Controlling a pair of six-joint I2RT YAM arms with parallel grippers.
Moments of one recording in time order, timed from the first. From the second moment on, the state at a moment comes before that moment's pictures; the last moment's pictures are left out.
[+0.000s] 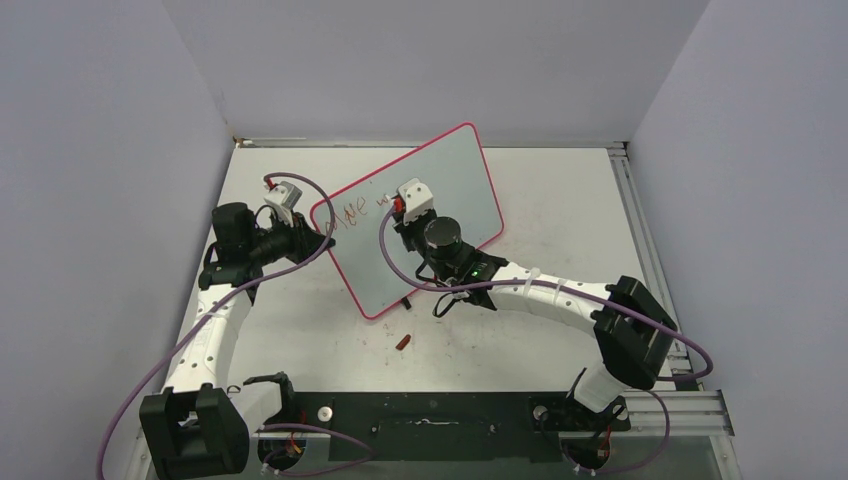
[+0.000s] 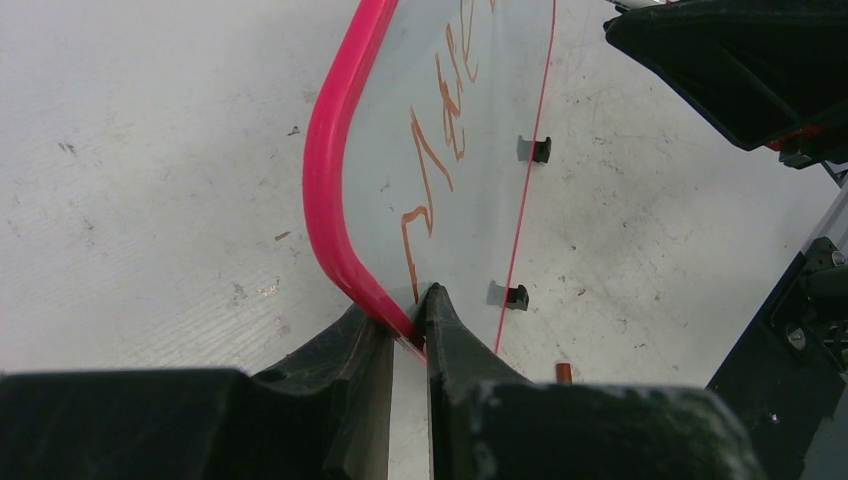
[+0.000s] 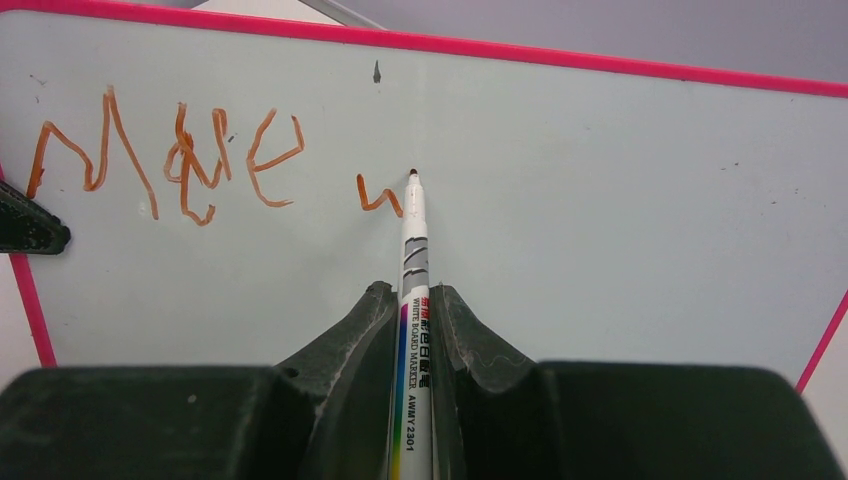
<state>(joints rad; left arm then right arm) 0.09 1.07 0.78 -0.24 0.81 0.01 0.95 1.59 1.06 0.40 0.38 -0.10</state>
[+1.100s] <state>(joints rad) 0.09 1.07 0.78 -0.24 0.80 0.01 0.95 1.57 1.05 0.40 0.40 -0.10</state>
